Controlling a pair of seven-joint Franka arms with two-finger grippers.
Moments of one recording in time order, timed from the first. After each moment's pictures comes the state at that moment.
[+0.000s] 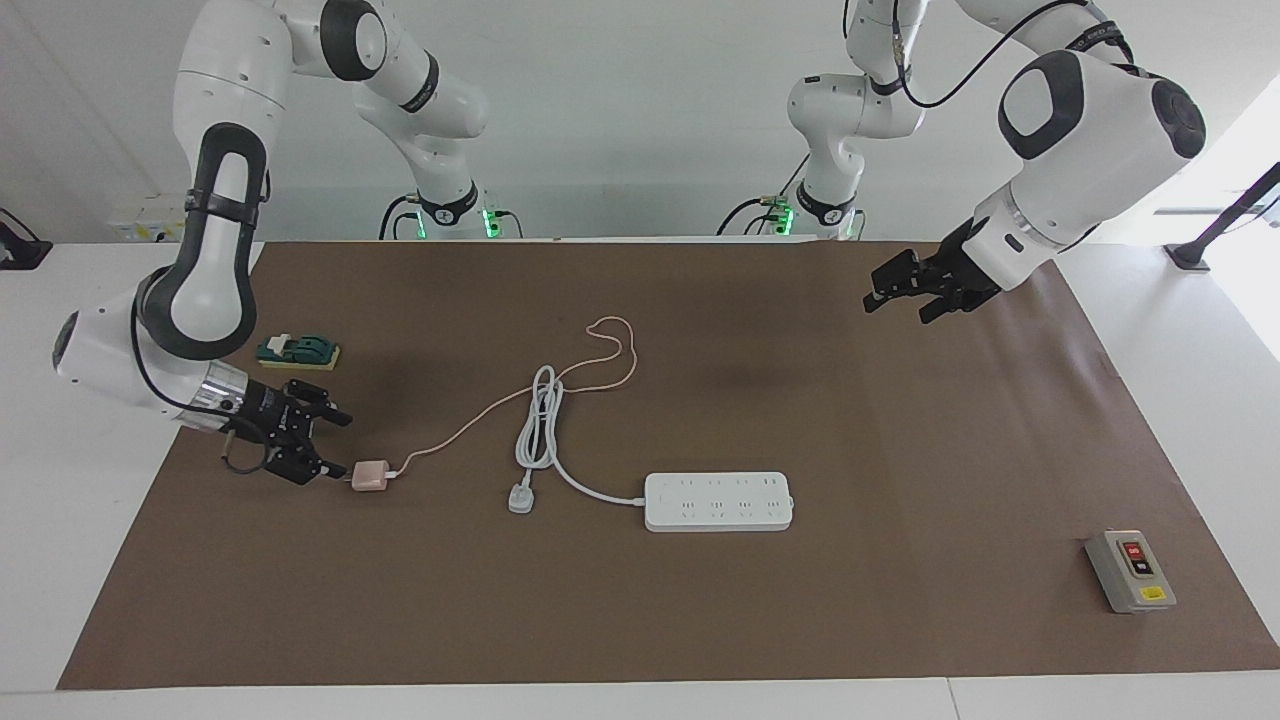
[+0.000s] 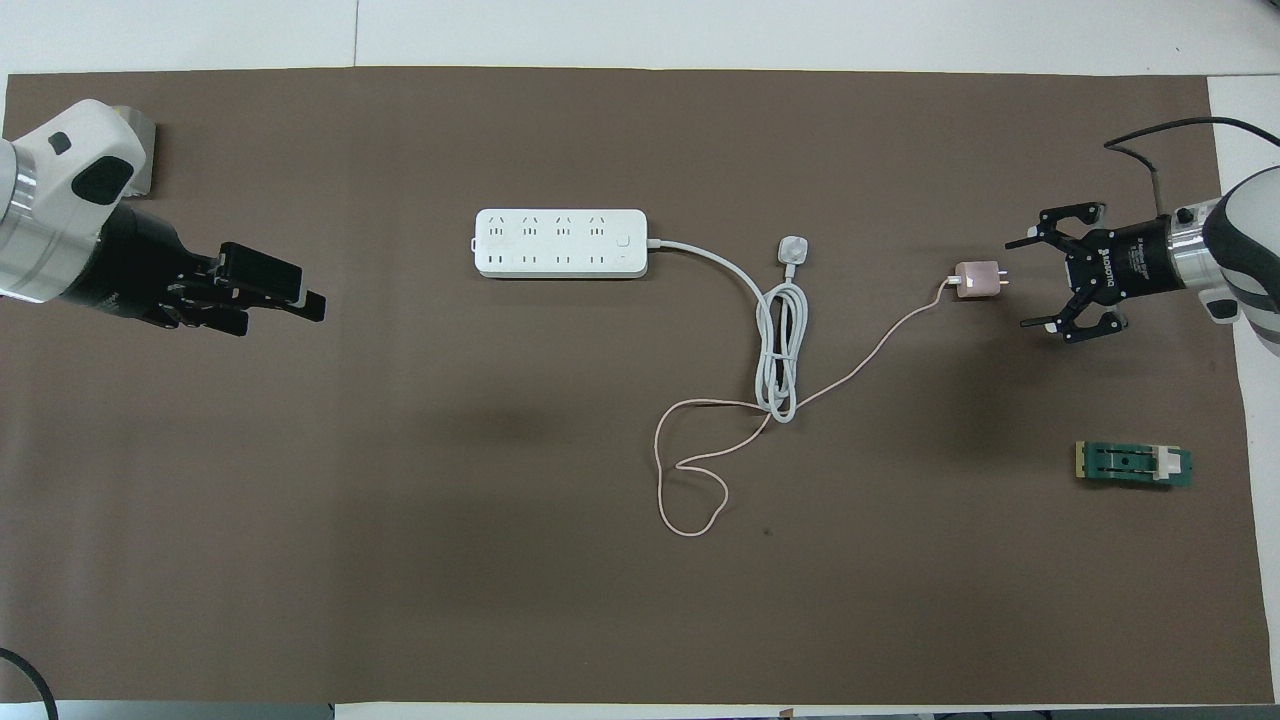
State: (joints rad) left arm -0.17 0.08 0.10 -1.67 -0.47 1.59 0.02; right arm -0.24 0.48 -0.04 -1.71 0.64 1.91 0.77
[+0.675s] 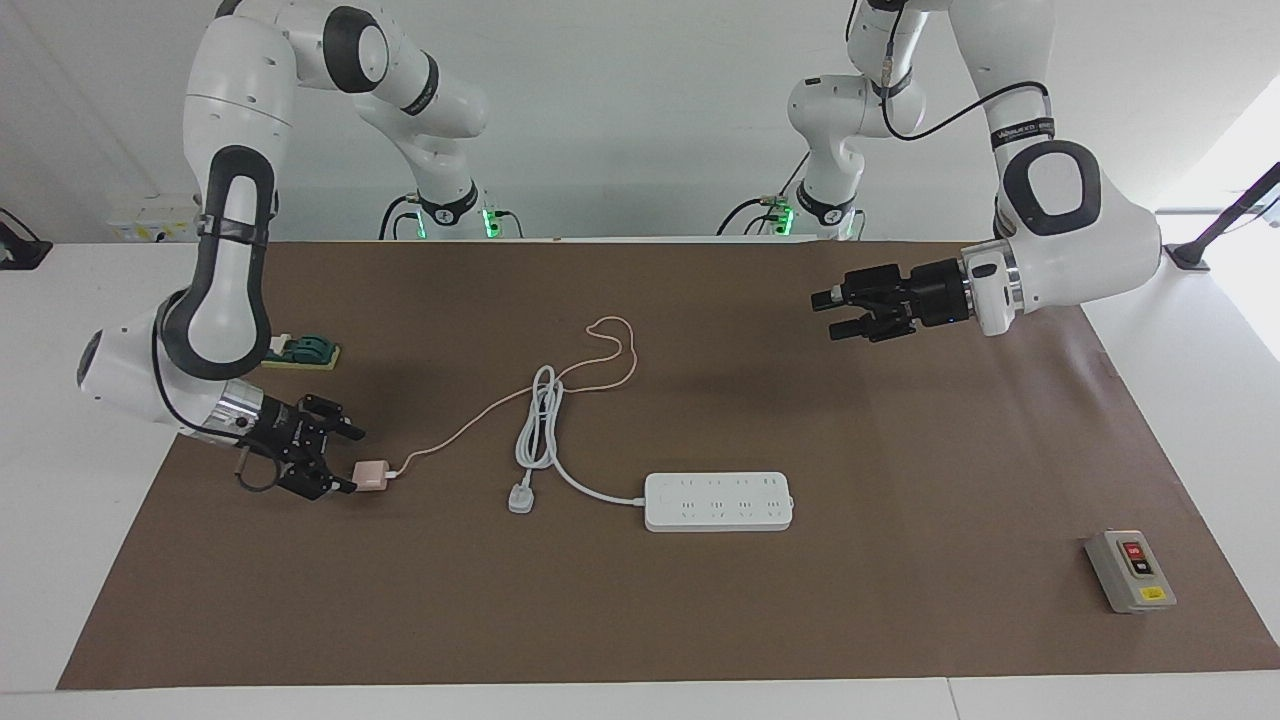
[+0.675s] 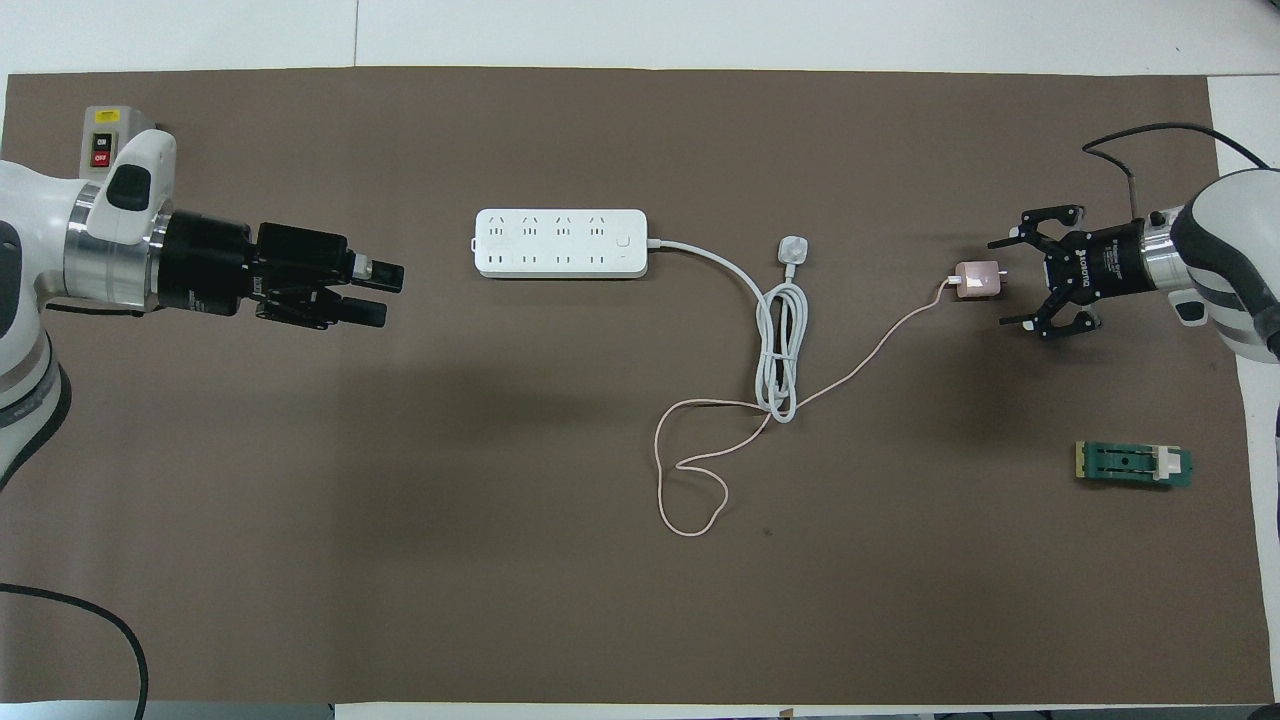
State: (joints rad) left arm -0.12 0.17 0.10 -1.82 -1.12 1.60 0.25; right arm -0.23 0.53 -0.04 -1.71 0.69 1.95 0.78
